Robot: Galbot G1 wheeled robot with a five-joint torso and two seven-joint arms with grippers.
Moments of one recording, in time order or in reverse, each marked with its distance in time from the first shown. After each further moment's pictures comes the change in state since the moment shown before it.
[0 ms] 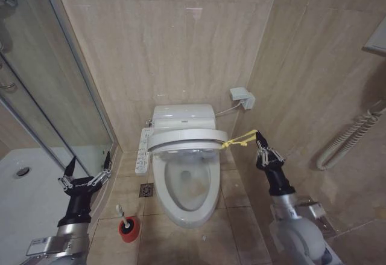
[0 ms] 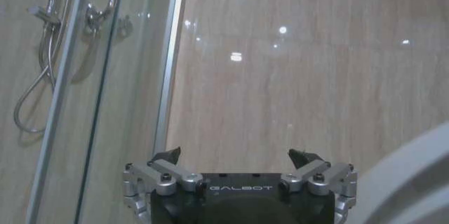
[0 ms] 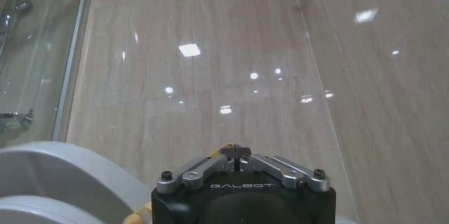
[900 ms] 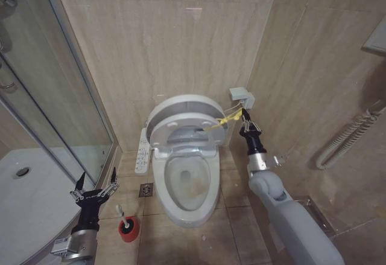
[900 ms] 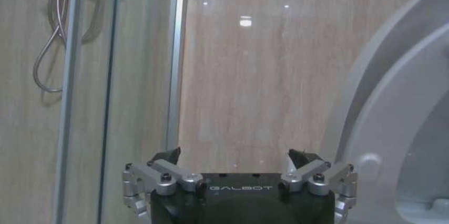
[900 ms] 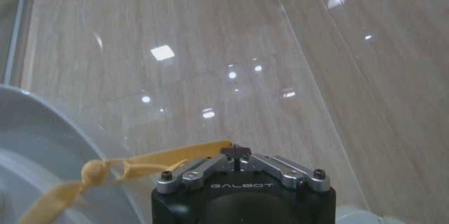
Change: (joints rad) left arm -0.026 -0.028 0.015 0.166 0.055 -0.019 0.000; right arm 0.481 0.091 -0.185 -0.363 0.099 -0.071 0.033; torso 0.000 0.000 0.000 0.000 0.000
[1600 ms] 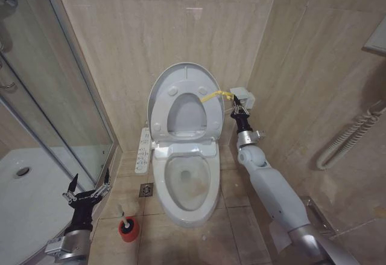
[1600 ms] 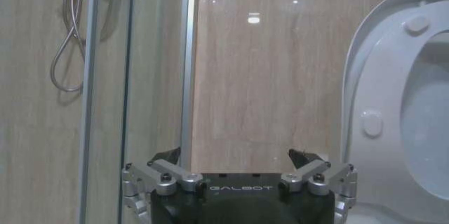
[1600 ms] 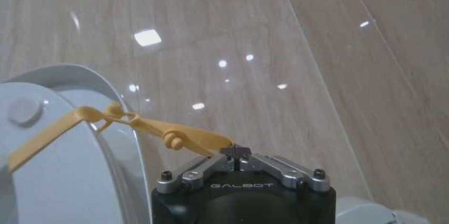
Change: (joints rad) left arm -0.005 0.006 -0.035 0.028 -0.014 -0.002 -0.001; right arm 0.330 0.092 -0.075 -0.423 0.016 0.005 -0.066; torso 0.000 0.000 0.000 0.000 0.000
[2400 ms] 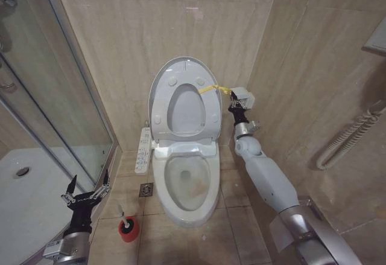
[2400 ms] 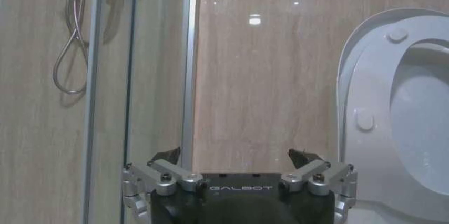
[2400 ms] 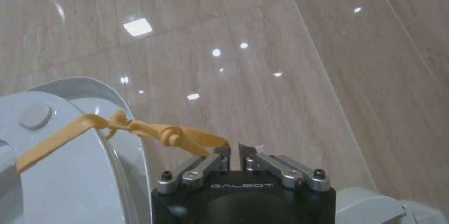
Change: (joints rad) left arm 0.014 -0.002 -0.009 -0.011 -0.002 -0.008 -0.001; right arm 0.086 0.019 -0.029 -0.074 0.034 -0.041 0.006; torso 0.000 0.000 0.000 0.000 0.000
